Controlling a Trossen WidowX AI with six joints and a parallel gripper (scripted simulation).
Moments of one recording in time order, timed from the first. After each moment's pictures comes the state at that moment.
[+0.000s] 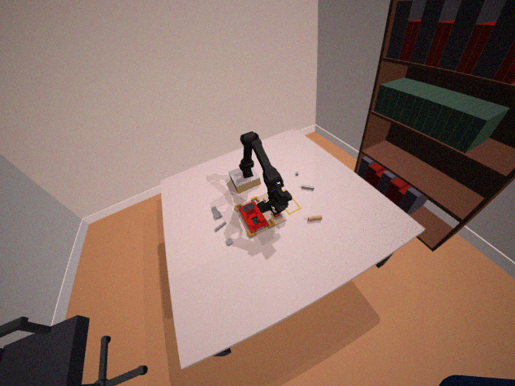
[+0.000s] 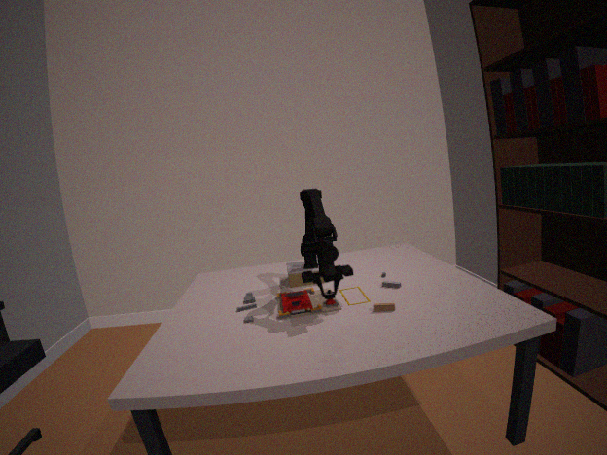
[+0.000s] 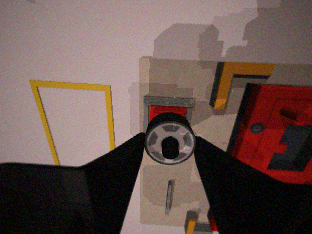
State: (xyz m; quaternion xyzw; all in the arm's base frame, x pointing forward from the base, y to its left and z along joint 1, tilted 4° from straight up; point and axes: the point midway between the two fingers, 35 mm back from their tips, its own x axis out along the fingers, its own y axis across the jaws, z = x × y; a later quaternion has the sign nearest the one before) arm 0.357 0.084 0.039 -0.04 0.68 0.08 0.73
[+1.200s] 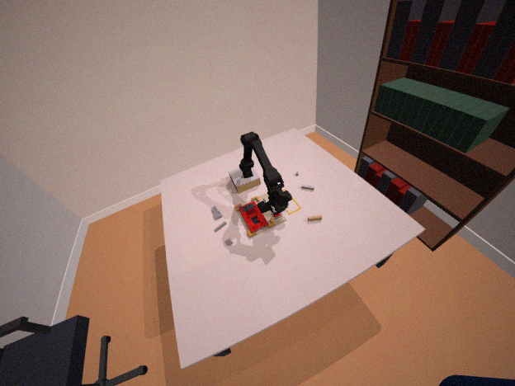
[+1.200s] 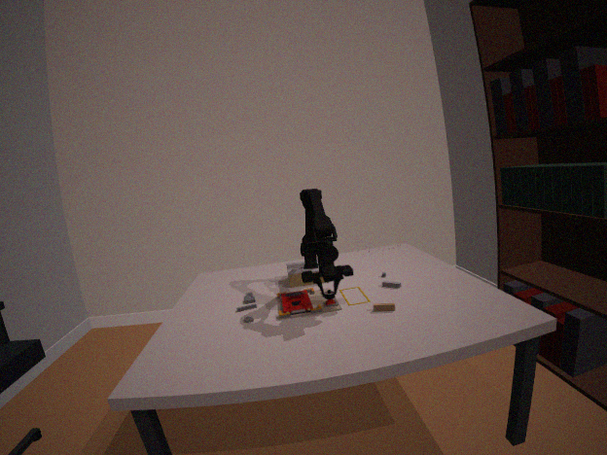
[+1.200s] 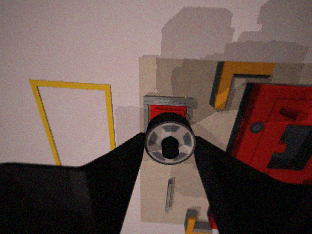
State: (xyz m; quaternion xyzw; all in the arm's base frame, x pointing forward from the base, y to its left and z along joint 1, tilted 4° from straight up) arm 0.358 0.084 0.042 -0.04 0.68 0.08 0.73
